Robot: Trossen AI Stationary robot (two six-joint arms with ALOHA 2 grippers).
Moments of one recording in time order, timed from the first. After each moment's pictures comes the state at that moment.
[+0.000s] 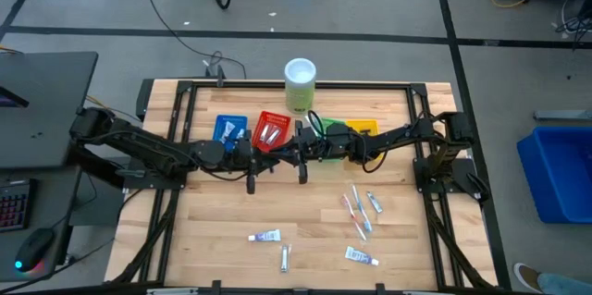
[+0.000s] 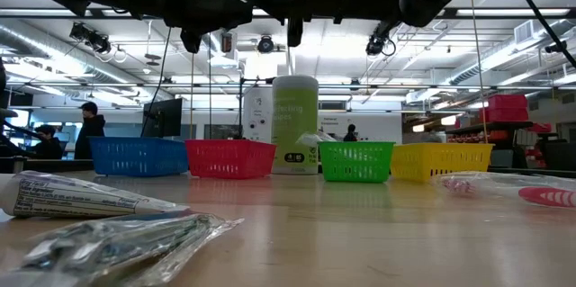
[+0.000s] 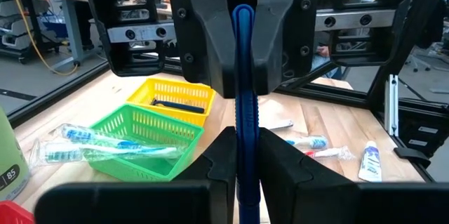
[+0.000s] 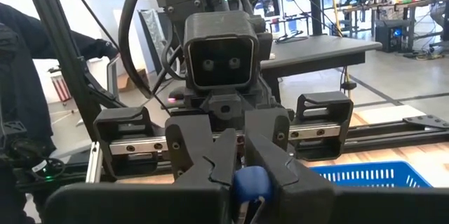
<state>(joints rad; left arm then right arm) -0.18 1.21 0.48 0.63 -0.30 -0.17 -0.01 1.80 1.01 0.83 -0.11 0.19</state>
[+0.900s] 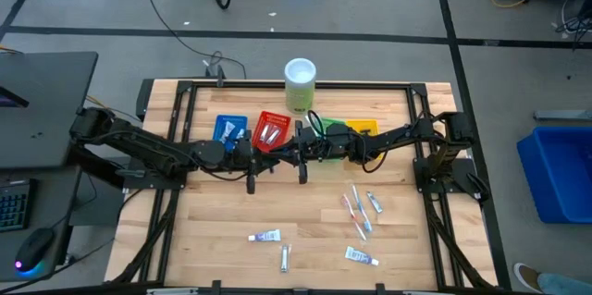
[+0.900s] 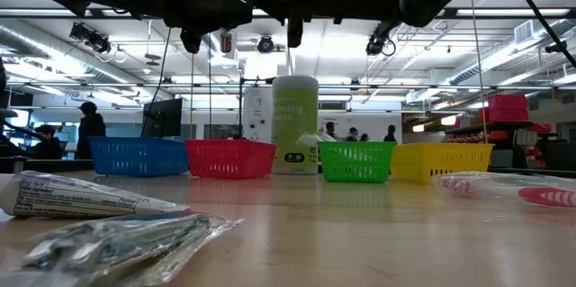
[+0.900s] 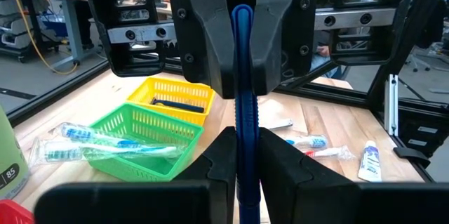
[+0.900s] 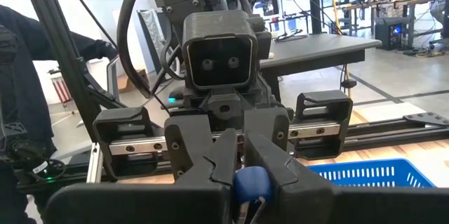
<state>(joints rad) -0.18 1.21 0.48 0.63 -0.30 -0.18 -0.01 1.80 1.01 0.82 -0.11 0.21</state>
